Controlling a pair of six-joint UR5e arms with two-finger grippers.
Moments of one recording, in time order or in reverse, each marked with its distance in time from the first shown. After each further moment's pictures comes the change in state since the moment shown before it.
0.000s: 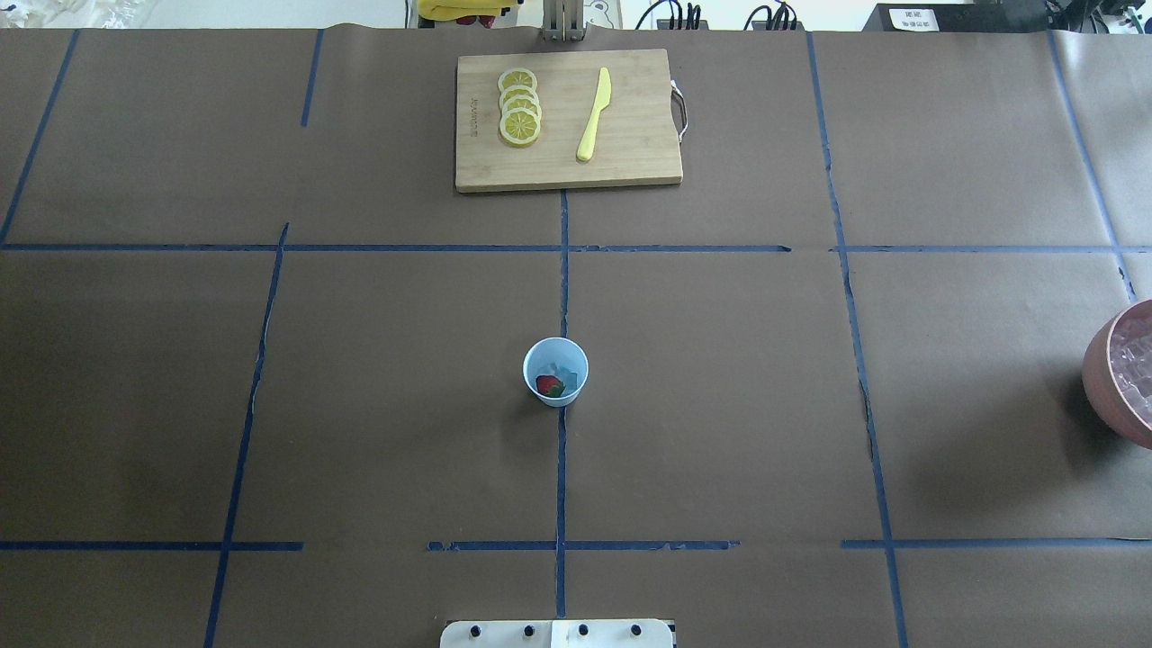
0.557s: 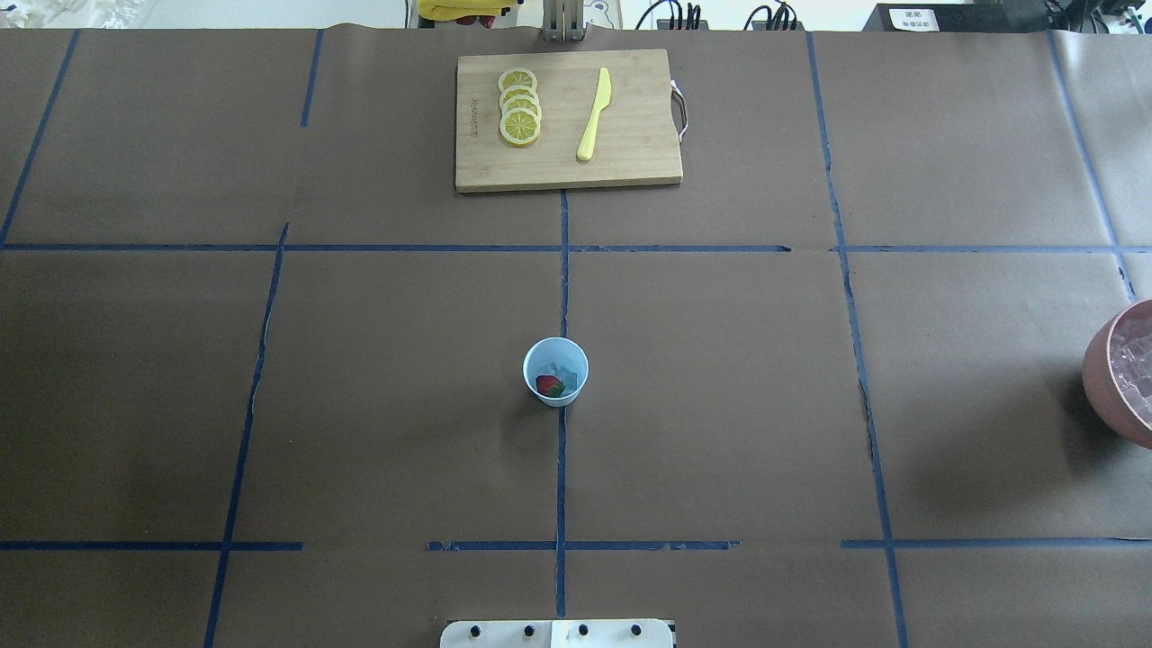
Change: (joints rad) left arm -0.126 0.066 0.114 -0.056 -0.081 0.136; right arm 0.000 0.003 0.002 0.000 0.000 0.000
